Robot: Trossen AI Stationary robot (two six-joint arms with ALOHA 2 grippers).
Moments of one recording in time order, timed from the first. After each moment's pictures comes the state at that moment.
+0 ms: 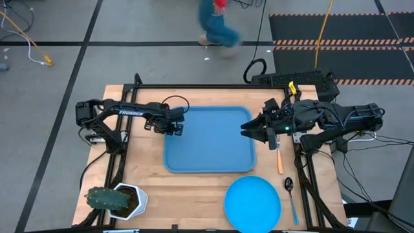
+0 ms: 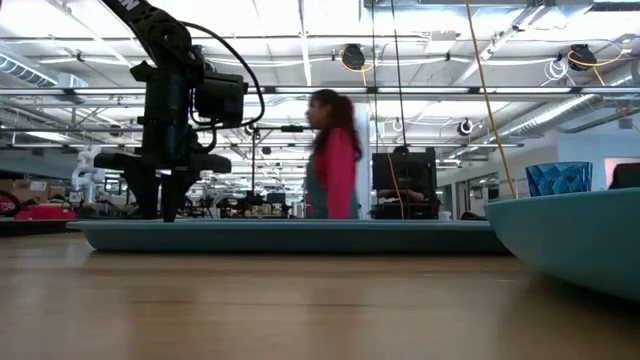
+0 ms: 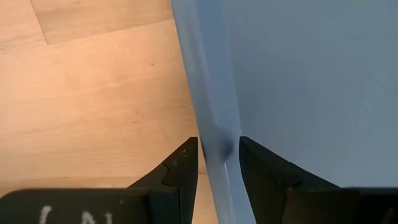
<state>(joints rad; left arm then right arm) 0.33 1.59 0.88 -0.84 -0.03 -1.06 0.18 1.08 1.33 -0.48 0.11 0.77</state>
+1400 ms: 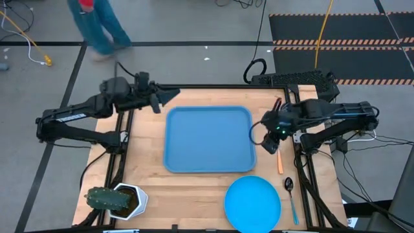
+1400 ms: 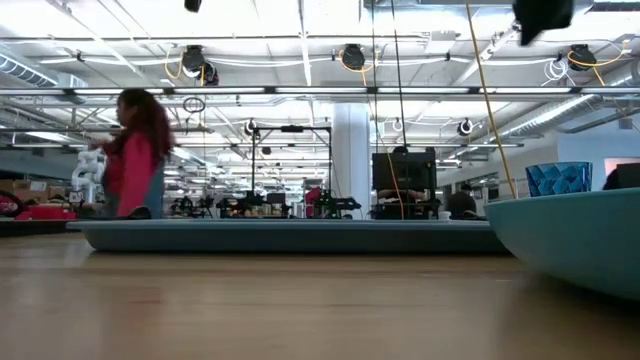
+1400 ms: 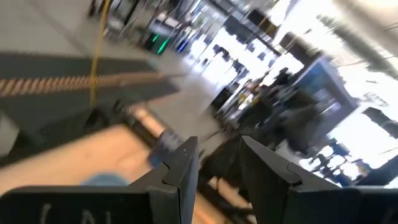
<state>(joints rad) 0.21 0.98 1.10 -0.12 -0.08 -0.62 0.12 1.18 1.33 -1.37 -0.06 0.80</state>
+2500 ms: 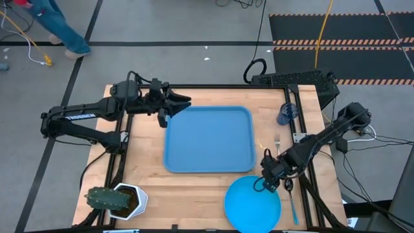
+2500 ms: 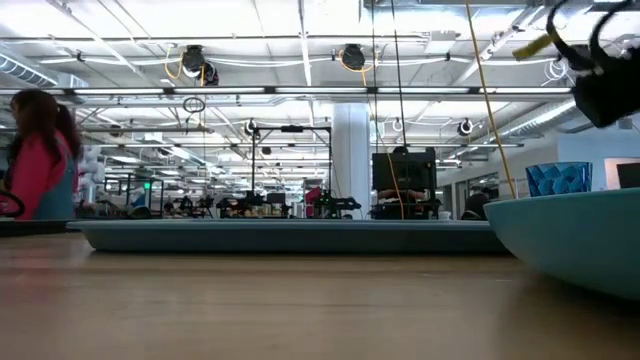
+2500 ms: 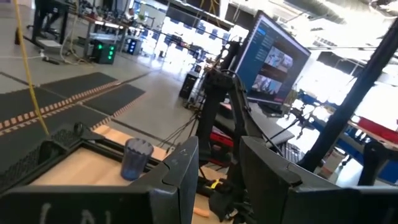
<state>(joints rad) 0.14 1.08 1.10 0.04 0.08 -0.38 0.58 1.26 0.66 -0.74 -0.23 1.35</state>
